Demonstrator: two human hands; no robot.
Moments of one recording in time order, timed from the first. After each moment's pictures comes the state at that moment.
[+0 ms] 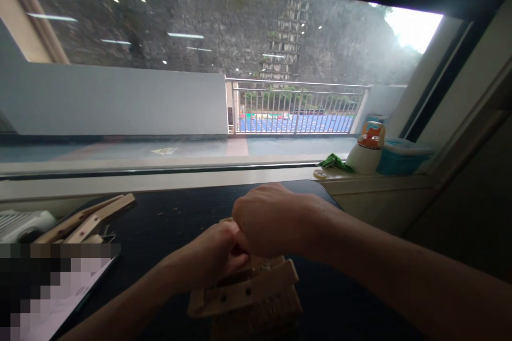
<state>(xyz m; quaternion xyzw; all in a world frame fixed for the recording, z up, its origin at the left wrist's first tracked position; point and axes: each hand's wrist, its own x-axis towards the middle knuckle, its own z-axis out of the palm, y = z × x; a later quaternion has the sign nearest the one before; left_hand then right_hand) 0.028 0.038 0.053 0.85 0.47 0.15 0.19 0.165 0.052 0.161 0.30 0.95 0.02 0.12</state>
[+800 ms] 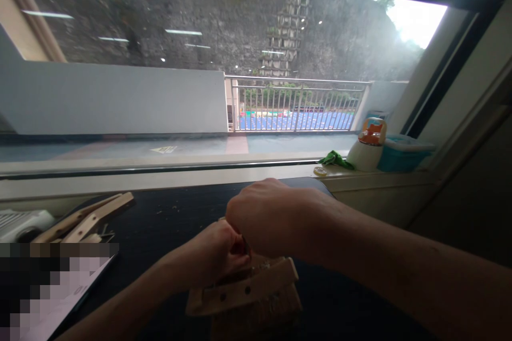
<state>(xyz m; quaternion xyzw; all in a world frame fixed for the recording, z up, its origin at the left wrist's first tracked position) 0.028 0.040 0.051 0.84 0.48 0.14 0.21 0.168 0.049 0.170 0.28 0.95 0.00 0.13</state>
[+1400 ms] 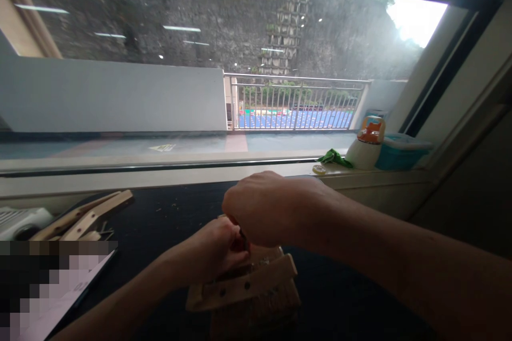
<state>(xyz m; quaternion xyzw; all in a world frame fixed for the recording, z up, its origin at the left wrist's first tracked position) 0.028 0.038 0.054 0.84 0.48 0.12 0.22 0.164 0.048 0.181 0.29 0.94 0.01 0.15</state>
